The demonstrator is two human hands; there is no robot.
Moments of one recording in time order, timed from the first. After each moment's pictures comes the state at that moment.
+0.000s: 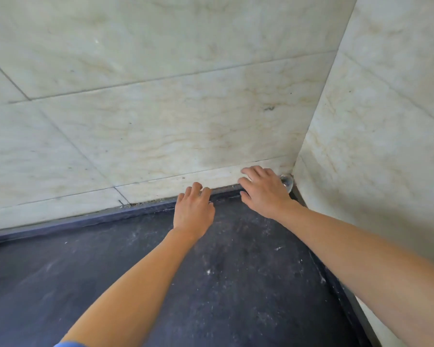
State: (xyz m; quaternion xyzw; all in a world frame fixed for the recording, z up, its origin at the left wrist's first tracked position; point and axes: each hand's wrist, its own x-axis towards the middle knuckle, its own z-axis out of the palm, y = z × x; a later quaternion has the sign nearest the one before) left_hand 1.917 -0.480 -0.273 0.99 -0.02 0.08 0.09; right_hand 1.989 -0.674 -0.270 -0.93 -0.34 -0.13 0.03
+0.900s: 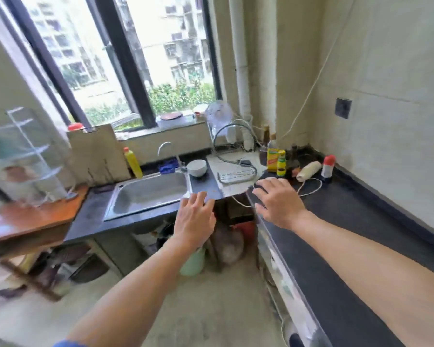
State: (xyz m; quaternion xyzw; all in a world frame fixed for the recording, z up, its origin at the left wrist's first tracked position) left_hand 1.209 -0.369 -0.114 0.77 0.59 0.13 -0.20; right_hand 1.446 -0.316 -0.123 -0.45 -0.85 -0.20 0.19
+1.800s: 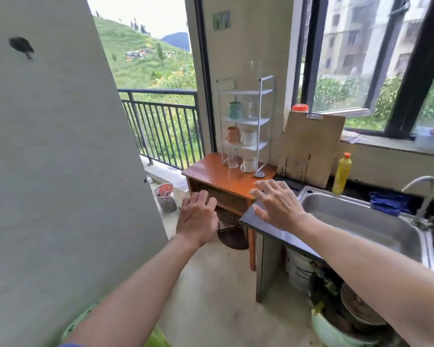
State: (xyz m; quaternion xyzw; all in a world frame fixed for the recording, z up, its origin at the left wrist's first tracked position) left_hand 0.667 -0.430 -0.107 0.41 0.88 0.08 -0.24; right_hand 0.770 -0.223 -0.106 -0.04 -0.97 -0.11 0.23
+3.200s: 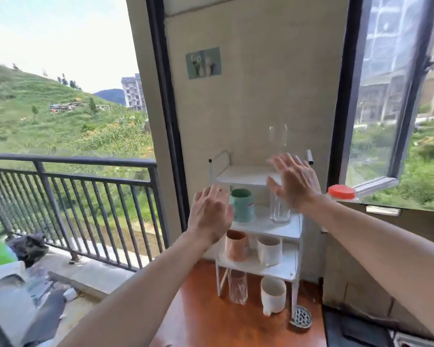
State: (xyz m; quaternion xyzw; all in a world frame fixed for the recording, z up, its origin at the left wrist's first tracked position) left_hand 0.040 -0.034 0.006 0.56 0.74 0.24 -0.28; right_hand 0.192 0.130 0.046 -0.26 -0.88 -0.10 0.38
